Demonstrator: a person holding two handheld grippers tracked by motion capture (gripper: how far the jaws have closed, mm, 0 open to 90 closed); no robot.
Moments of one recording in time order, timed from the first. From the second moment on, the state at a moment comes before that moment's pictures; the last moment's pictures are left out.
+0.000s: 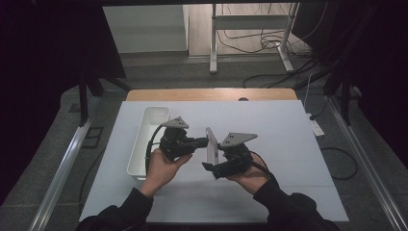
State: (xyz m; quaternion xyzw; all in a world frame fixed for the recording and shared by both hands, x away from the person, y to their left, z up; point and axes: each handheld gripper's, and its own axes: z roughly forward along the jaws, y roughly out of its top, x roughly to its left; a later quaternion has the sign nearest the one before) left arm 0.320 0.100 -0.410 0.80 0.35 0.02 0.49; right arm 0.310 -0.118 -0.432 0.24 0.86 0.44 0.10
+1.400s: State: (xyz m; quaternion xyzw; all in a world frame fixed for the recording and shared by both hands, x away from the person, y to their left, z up) left arm 0.326 0.130 -0.405 0.79 0.38 0.09 0.47; right arm 0.310 -0.141 -0.434 0.26 0.86 0.43 0.08
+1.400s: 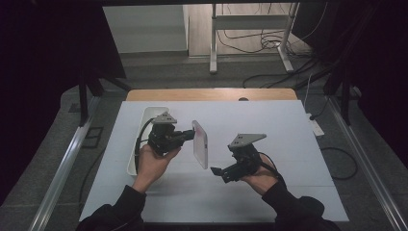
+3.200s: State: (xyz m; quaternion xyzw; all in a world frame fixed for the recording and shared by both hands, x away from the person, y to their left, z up) left arm 0.338 0.191 -0.388 0.76 0.44 0.12 0.47; right arm 0.282 -0.216 -0.438 0.31 0.85 0.40 0.11
